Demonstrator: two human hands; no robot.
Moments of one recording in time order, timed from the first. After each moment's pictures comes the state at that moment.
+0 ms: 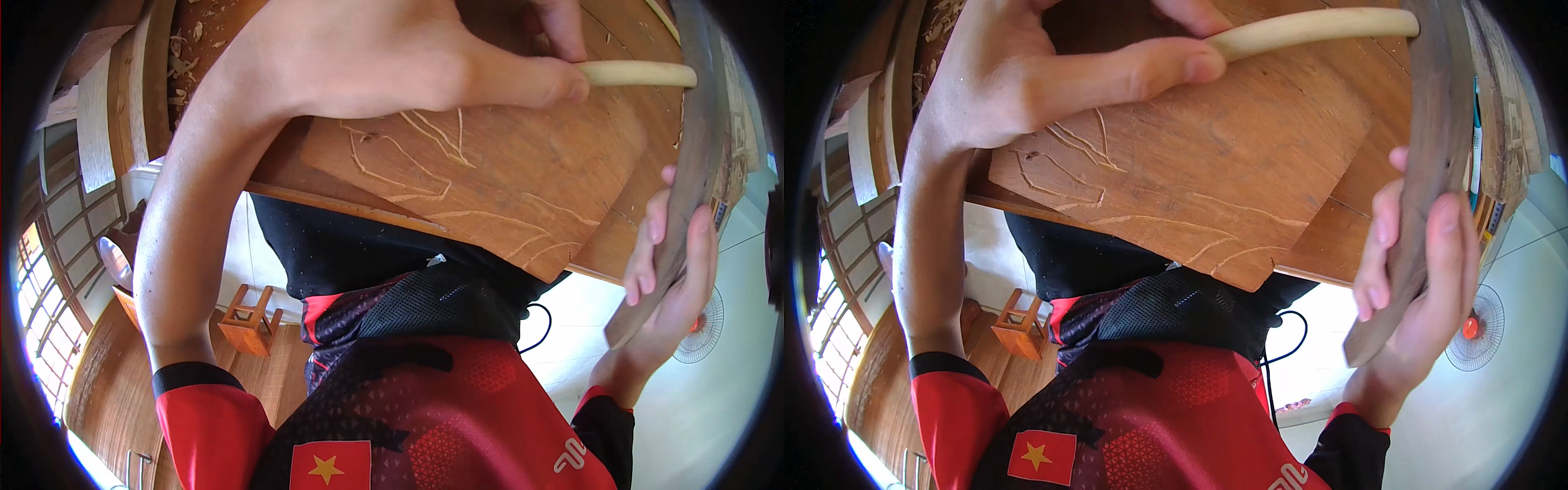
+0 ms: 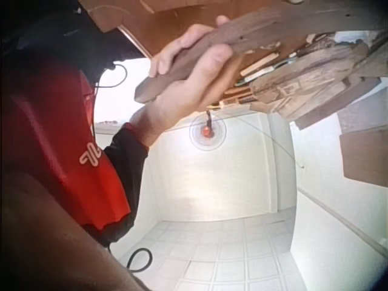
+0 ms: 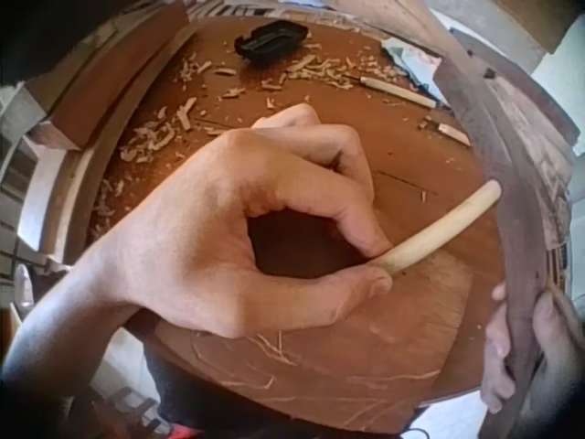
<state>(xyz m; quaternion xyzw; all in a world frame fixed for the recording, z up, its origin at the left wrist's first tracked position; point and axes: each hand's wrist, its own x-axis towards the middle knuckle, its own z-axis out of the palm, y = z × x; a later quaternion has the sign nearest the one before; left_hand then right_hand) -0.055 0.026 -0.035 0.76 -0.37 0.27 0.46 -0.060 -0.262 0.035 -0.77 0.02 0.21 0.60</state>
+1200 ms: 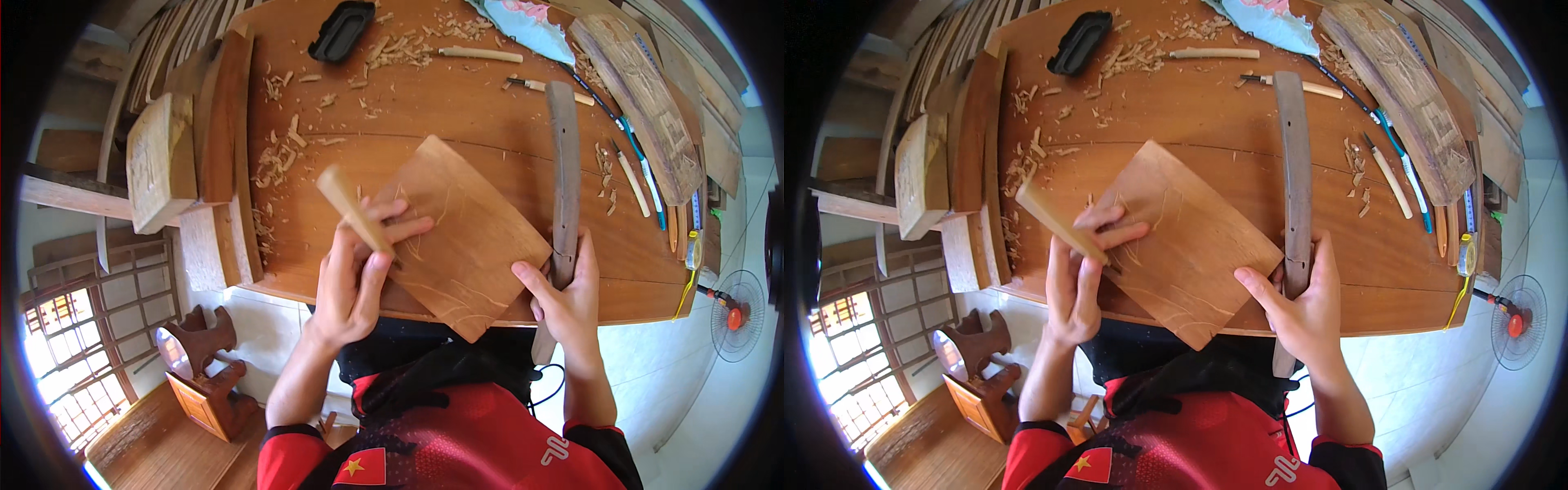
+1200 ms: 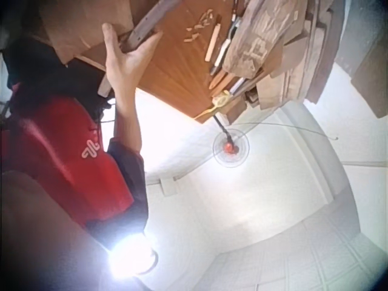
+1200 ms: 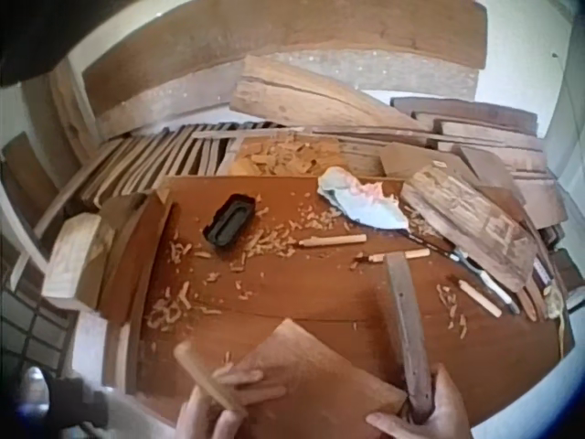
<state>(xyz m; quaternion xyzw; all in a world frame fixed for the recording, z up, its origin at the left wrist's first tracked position) -0.144 -0.008 -0.020 0.82 -0.01 0.14 0.56 -0.064 -0.263 0.000 -0.78 0.04 0.21 0.59</state>
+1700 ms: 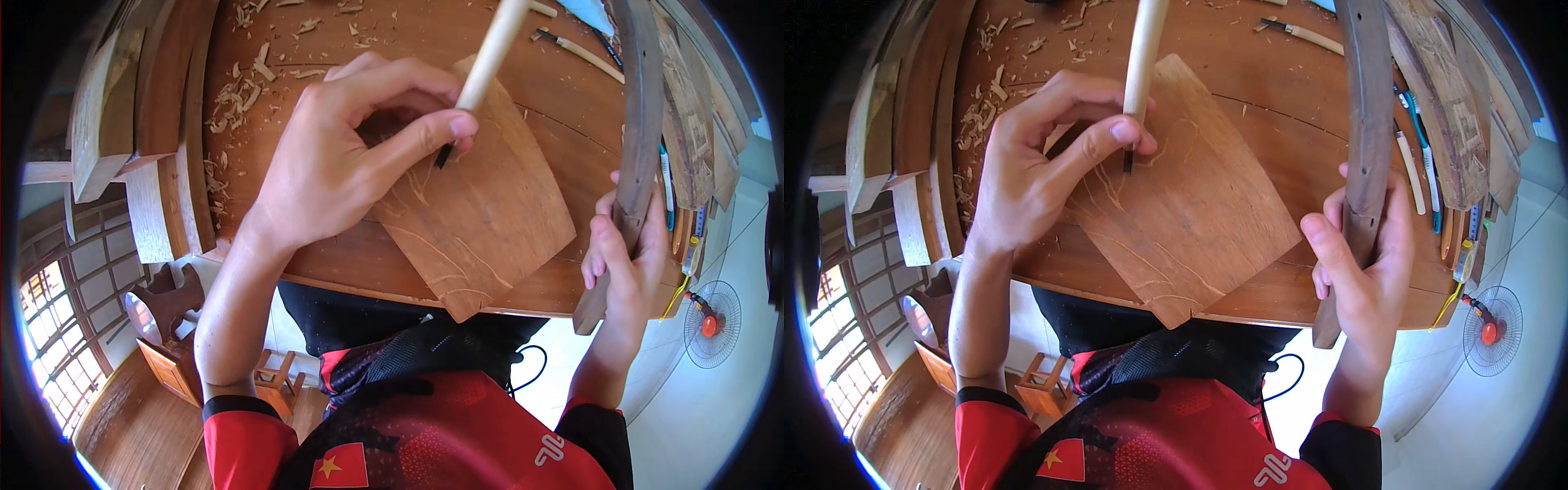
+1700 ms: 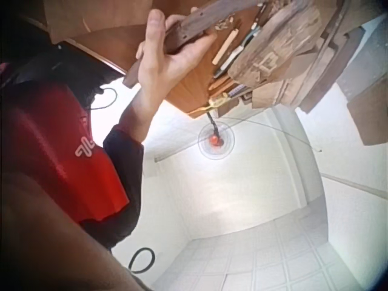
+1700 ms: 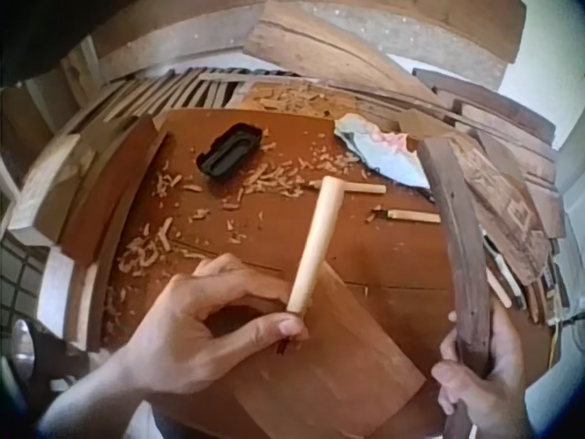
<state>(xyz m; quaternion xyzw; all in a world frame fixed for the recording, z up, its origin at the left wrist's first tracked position) -0.063 0.008 0.005 0.80 0.01 0.03 0.60 -0.025 -0.267 0.029 -0.77 -0.02 0.16 0.62</state>
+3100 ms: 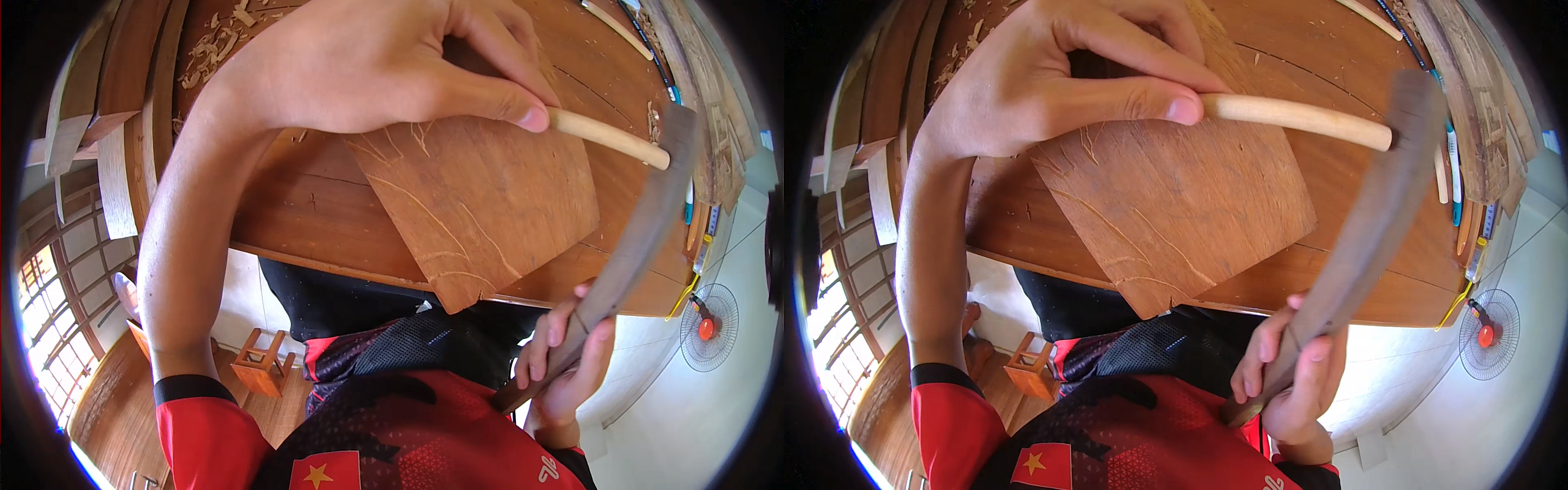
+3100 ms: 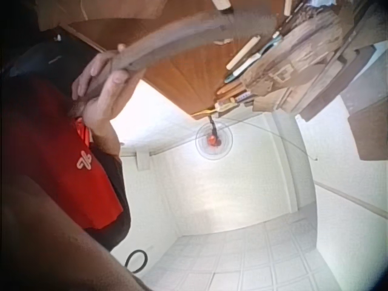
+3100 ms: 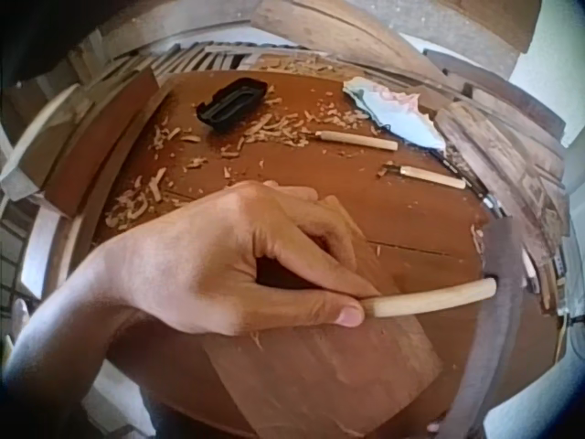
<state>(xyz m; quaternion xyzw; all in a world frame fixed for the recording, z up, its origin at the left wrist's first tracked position) -0.005 0.013 -0.031 0.70 -0.35 -0.03 0.63 -0.145 -0.287 0.010 -0.61 0.11 0.23 0.75</state>
